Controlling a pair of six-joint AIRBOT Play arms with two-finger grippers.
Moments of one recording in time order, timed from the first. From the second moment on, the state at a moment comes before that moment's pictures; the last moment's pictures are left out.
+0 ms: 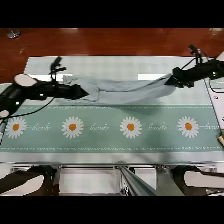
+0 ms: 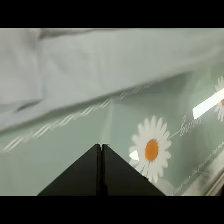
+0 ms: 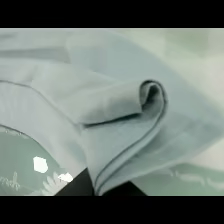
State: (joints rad) left arm -0.16 -1.29 0.95 0.61 -0.93 -1.08; right arm -0.20 -1.45 1.33 -0.97 1.31 1.35
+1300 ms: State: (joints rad) left arm -0.52 -1.81 1.75 0.85 -1.19 -1.51; right arm -0.07 -0.88 1.10 -1.07 1.31 1.49
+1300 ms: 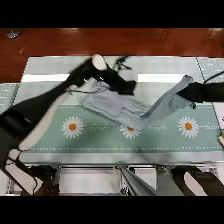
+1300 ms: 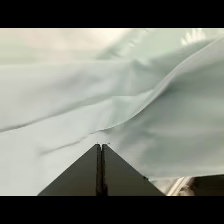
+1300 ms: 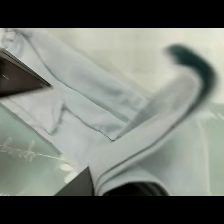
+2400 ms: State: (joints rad) left arm 0.18 -0.43 0.45 0.97 -1.00 -1.53; right arm 0.52 -2.05 2.01 -0.73 1.23 1.59
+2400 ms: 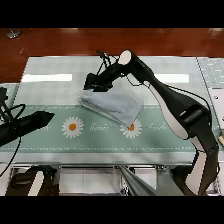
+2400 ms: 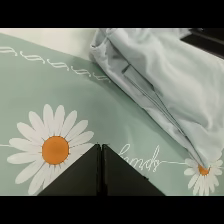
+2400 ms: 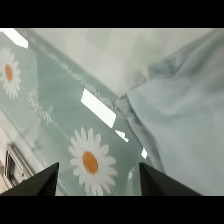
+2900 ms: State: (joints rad) left arm 0.18 -0.46 0.43 0.94 -0.95 -1.54; right arm 0.11 -1.43 1.59 -1.16 1.36 1.57
